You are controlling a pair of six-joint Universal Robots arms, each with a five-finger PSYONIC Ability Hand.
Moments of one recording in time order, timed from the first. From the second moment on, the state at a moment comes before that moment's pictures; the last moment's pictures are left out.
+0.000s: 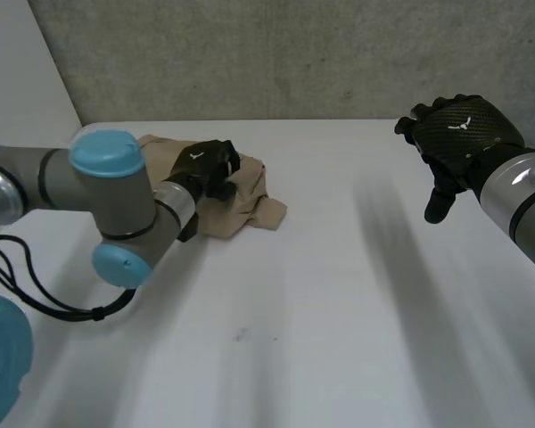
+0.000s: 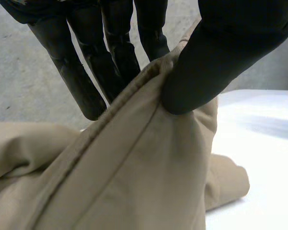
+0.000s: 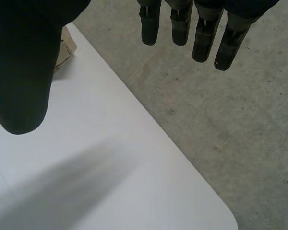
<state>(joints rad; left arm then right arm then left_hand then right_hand) 4.25 -2.41 -0.98 3.28 -1.43 3.03 1.93 -1.42 1.41 0.18 1.49 2.62 1.12 1.18 1.18 1.18 0.98 0.17 0.21 0.21 0.22 0.07</state>
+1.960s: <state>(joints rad) 4.12 -2.14 -1.52 3.27 -1.50 2.77 2.14 -1.66 1.64 0.11 1.43 2.90 0.81 0.75 0.75 0.75 0.57 0.97 1.18 1.17 1.19 0.99</state>
